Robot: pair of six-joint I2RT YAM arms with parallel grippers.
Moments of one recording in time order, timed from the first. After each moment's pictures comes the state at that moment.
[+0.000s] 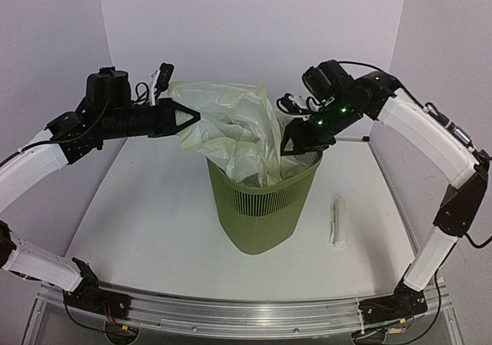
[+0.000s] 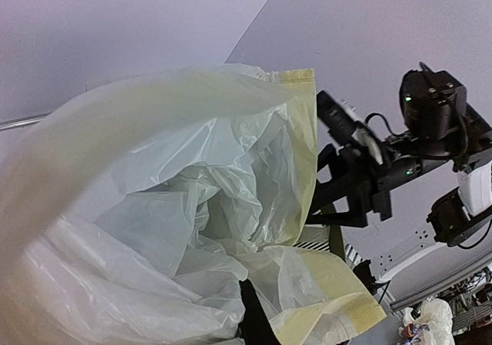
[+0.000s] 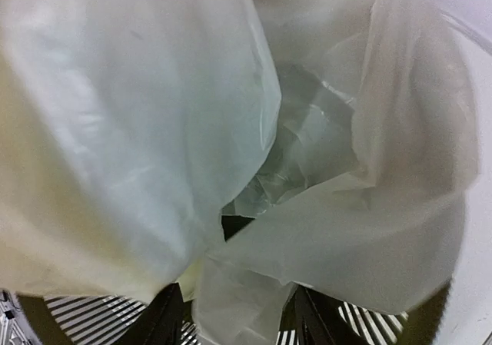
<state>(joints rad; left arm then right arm) -0.70 1.22 1.31 -0.32 0.33 -0.50 0.75 1.72 1.96 -1.18 -0.12 0.27</state>
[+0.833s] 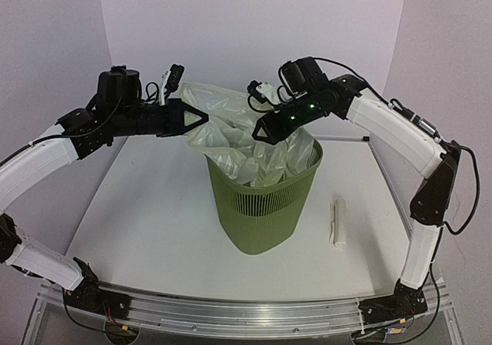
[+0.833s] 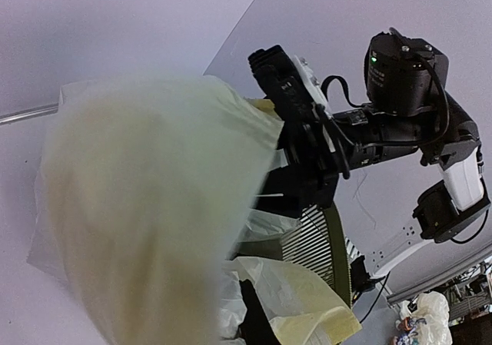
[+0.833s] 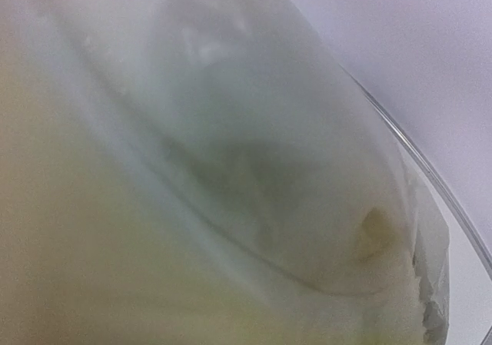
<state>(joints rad) -0.70 1.29 1.34 -0.31 0.37 -0.50 0.75 1.91 2.08 -0.92 -0.09 -0.15</state>
